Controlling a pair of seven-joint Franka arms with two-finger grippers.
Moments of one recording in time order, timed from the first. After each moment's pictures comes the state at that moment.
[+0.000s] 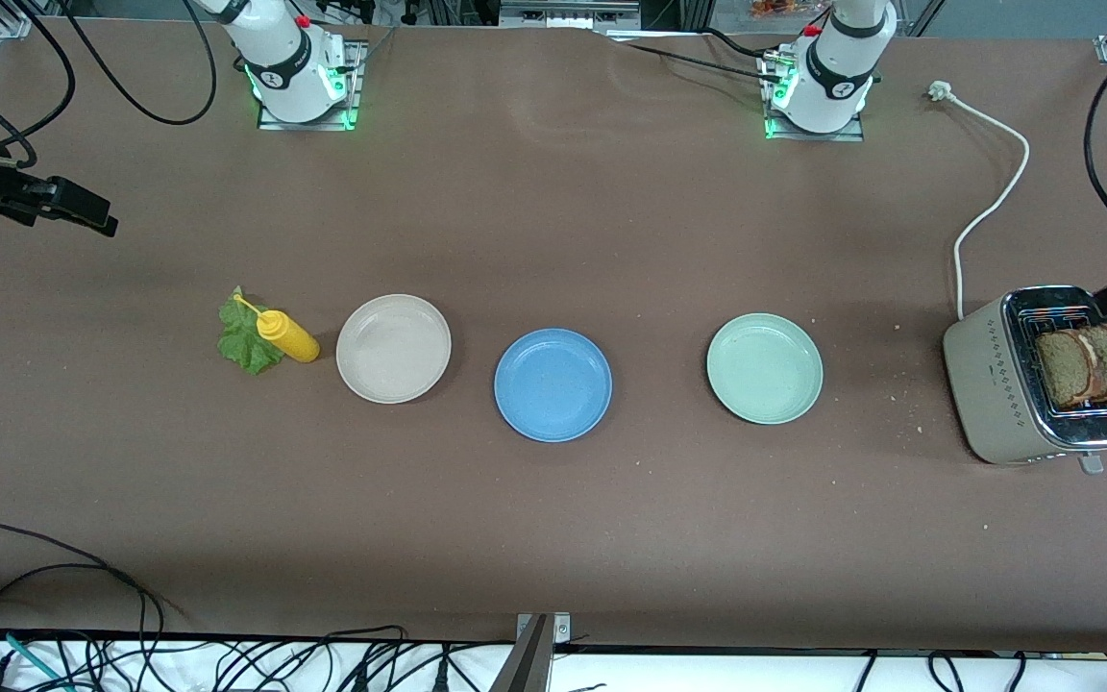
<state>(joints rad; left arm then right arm) 0.29 0.17 -0.10 -1.53 0.08 1.74 -0.02 0.07 0.02 -0.07 -1.60 0.00 1.51 0.12</state>
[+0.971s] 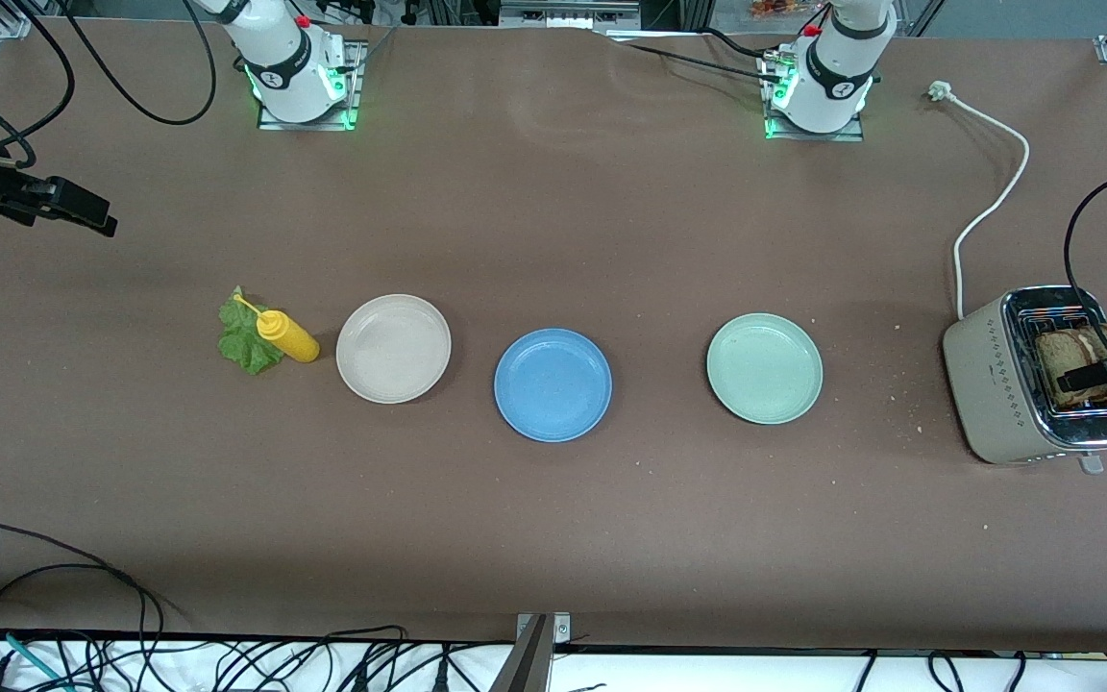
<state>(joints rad) 0.41 0.46 -0.10 -1.53 0.08 1.93 0.04 0.06 0.02 -0.07 -1.60 0.00 1.51 0.12</state>
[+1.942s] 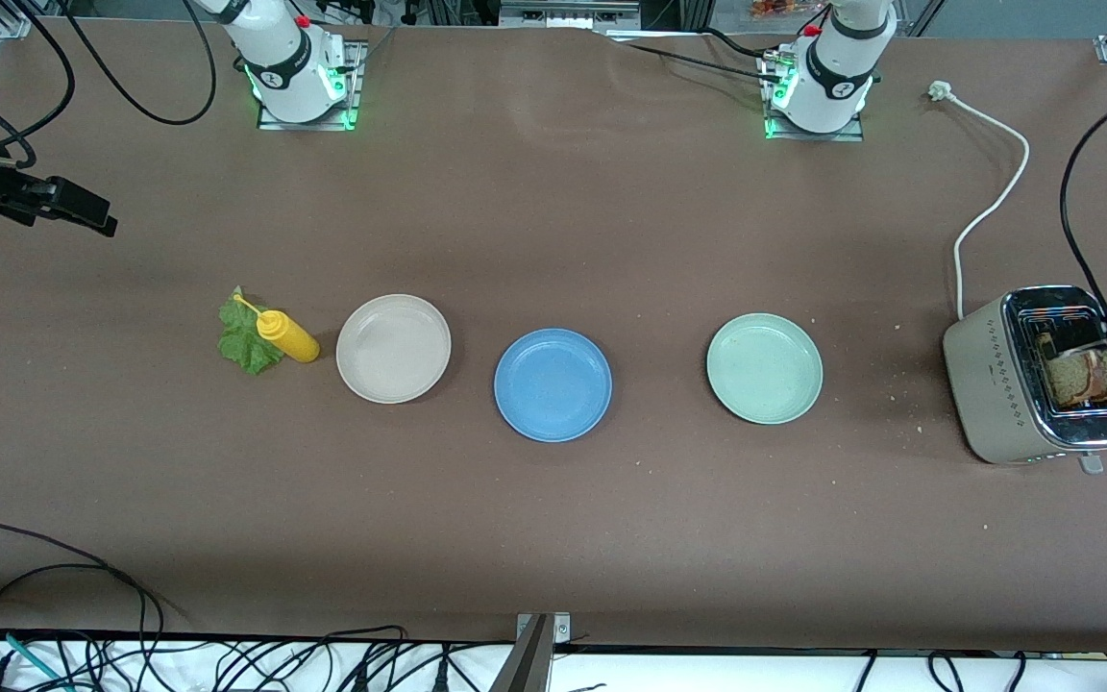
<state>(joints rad) 0.41 0.30 -0.26 -1.49 0.08 1.73 0.03 0.07 0.02 -0.07 -1.60 0.00 1.51 0.12</state>
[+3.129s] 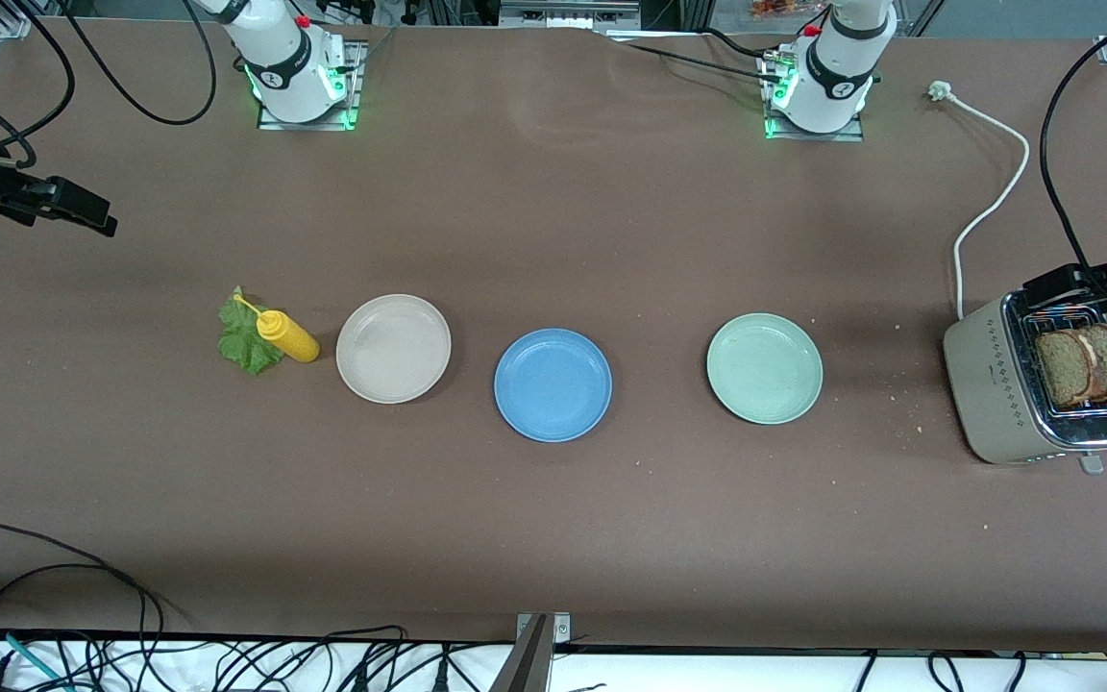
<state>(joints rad) 0.41 0.20 -0.35 -1.50 0.08 1.62 -0.01 0.07 0.02 -0.07 -1.60 0.00 1.51 0.12</state>
